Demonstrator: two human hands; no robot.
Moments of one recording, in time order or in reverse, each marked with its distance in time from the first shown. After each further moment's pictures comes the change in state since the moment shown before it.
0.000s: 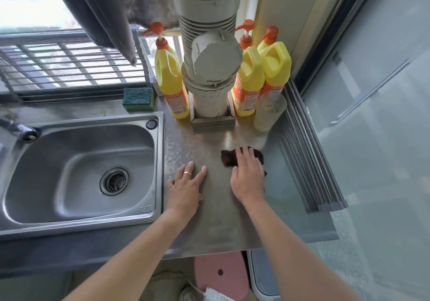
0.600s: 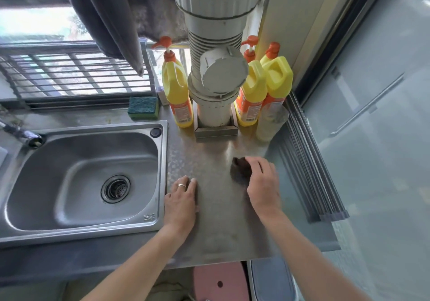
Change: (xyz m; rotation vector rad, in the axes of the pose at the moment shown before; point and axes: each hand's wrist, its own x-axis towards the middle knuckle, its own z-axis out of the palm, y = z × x) left_hand -0.018 -0.012 -0.003 -0.115 0.087 -0.068; right_hand -0.006 0.006 -0.041 -0.056 0.259 -0.114
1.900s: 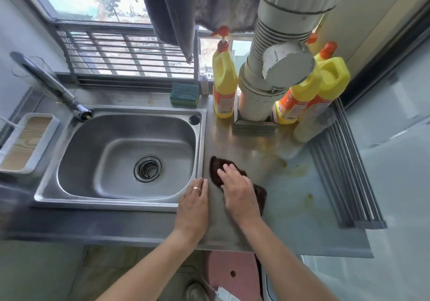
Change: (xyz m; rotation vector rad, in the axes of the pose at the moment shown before) left_hand -0.053 -0.059 0.000 -0.014 0.126 0.055; right_hand -0.056 -0.118 0.059 0.046 -0.278 -0.328
